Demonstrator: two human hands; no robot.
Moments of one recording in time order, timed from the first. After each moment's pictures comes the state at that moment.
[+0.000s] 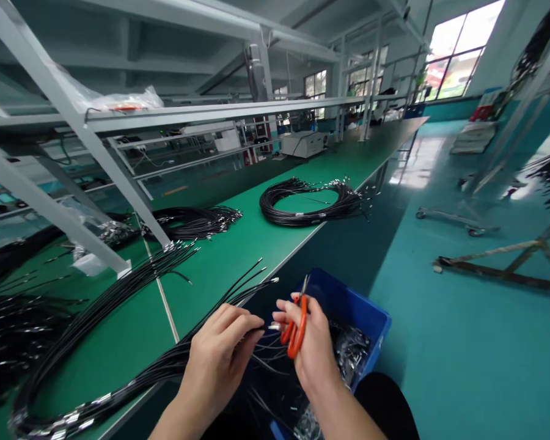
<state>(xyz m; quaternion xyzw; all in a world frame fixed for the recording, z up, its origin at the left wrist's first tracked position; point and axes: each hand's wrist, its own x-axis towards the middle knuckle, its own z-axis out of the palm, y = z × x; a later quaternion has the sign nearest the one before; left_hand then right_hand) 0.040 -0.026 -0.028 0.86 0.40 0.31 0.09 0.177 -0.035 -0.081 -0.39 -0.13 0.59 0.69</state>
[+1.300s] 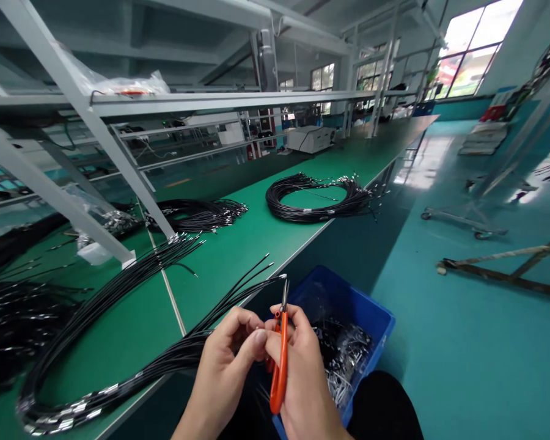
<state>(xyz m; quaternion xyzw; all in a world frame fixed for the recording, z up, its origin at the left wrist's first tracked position) 0.037 -0.040 -0.046 0.60 0.41 0.44 0.52 0.140 -0.062 -0.046 -0.37 -0.14 0.64 0.66</state>
